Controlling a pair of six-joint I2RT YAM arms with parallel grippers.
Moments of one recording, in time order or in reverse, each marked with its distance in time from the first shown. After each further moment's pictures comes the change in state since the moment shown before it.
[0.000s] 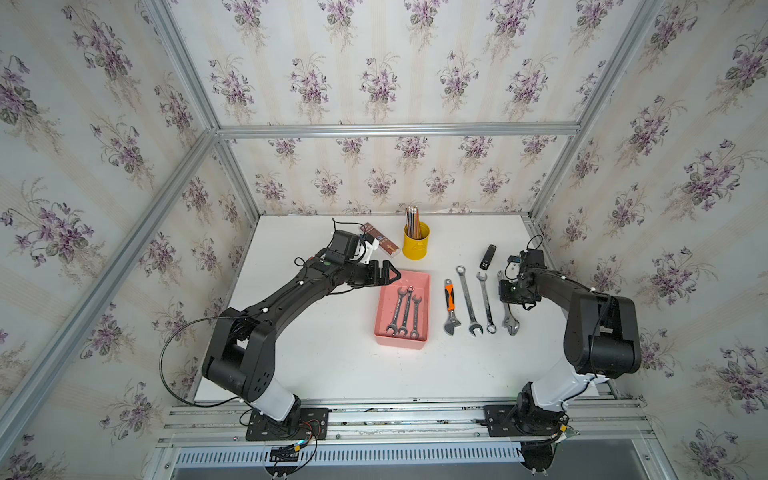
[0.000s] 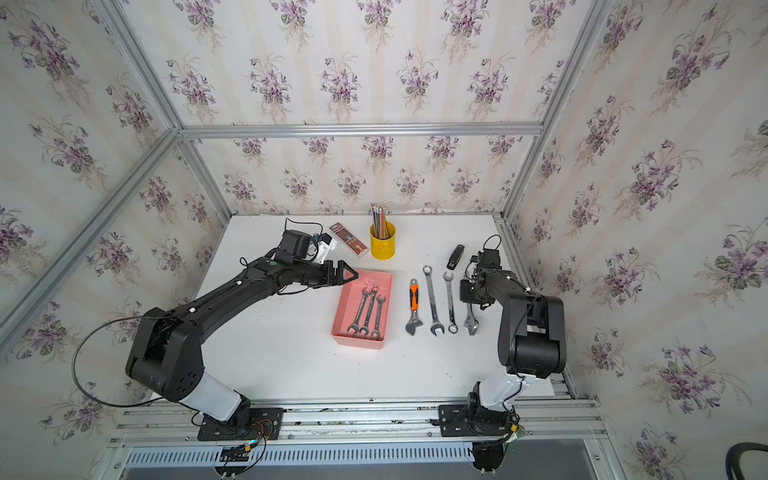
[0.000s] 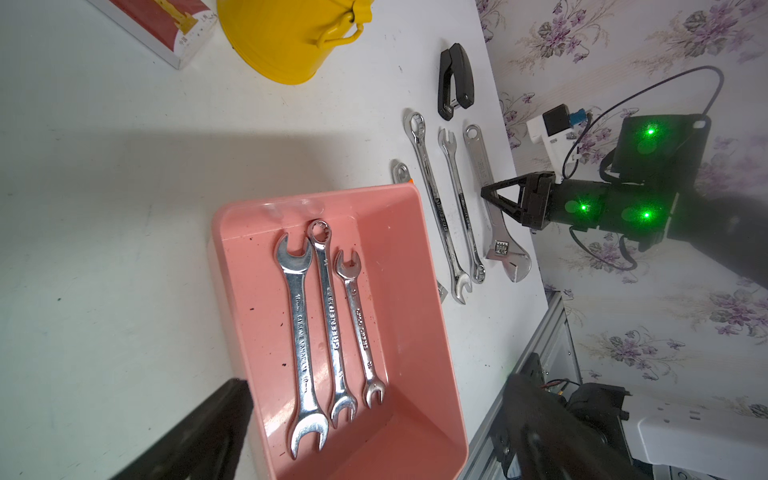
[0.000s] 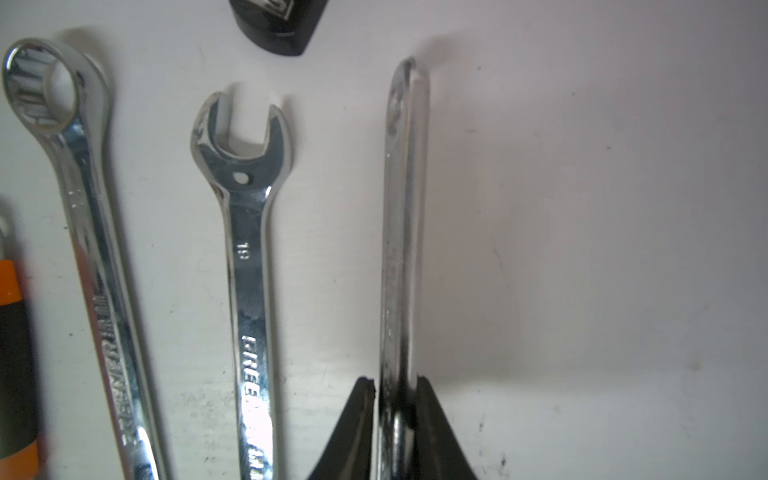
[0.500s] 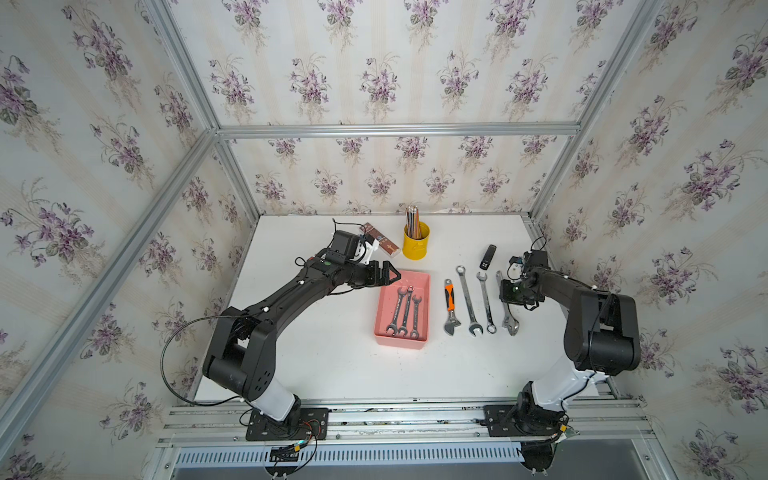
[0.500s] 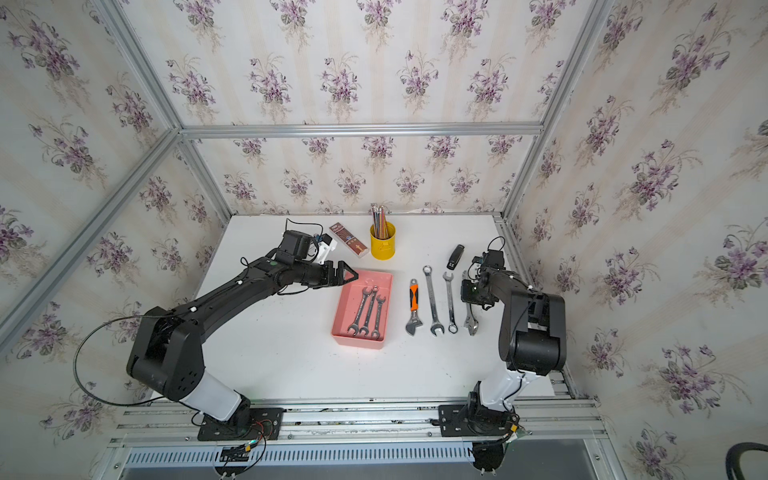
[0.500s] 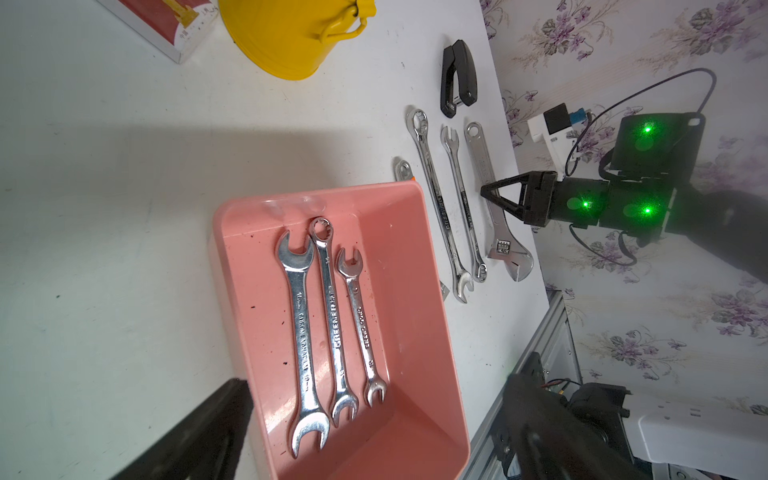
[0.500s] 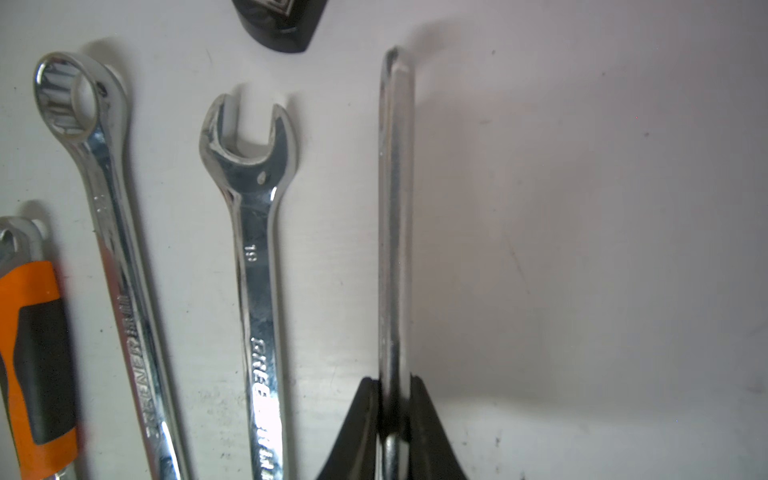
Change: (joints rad) left arm 0.000 0.005 0.000 -0.002 0.000 0.000; right arm -0.032 0.037 0.014 -0.002 -0.062 0.003
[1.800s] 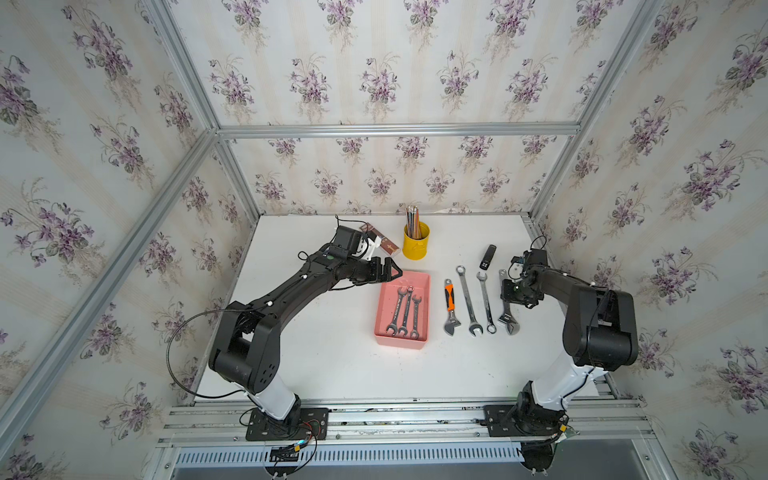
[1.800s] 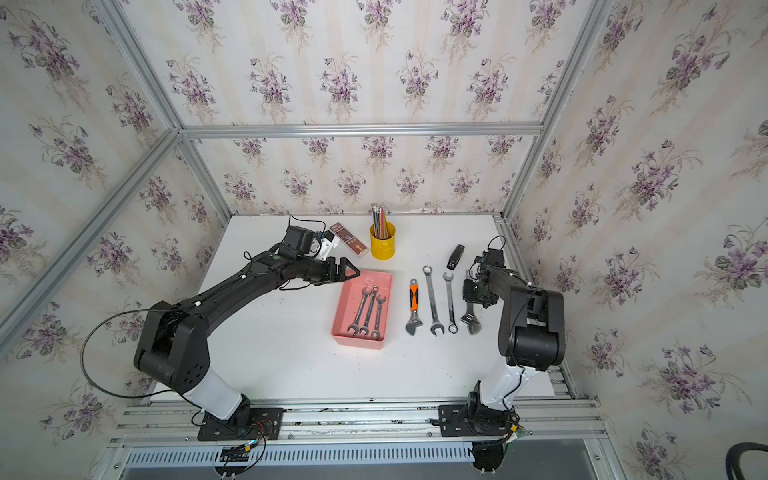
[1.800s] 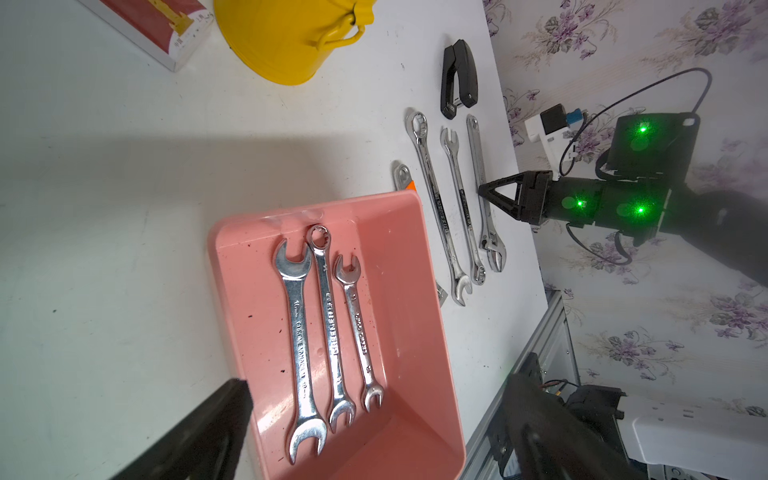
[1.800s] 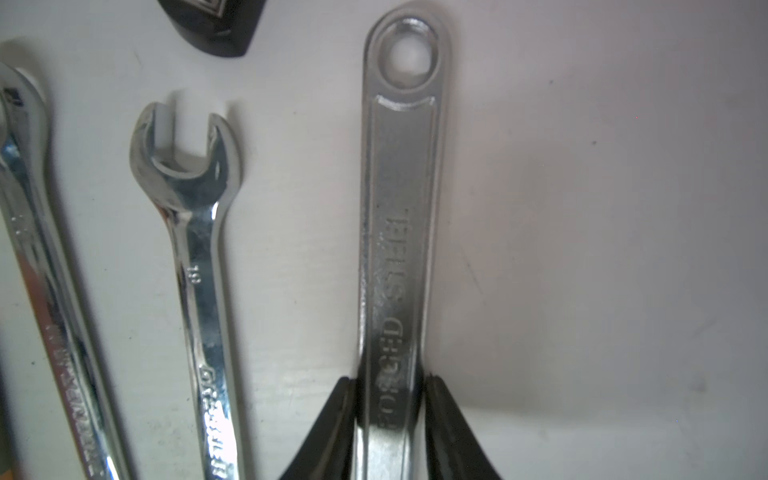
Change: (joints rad) left arm -0.001 0.046 0.076 -0.048 0.006 0.008; right arm -0.004 0.010 0.027 -0.025 0.071 -0.003
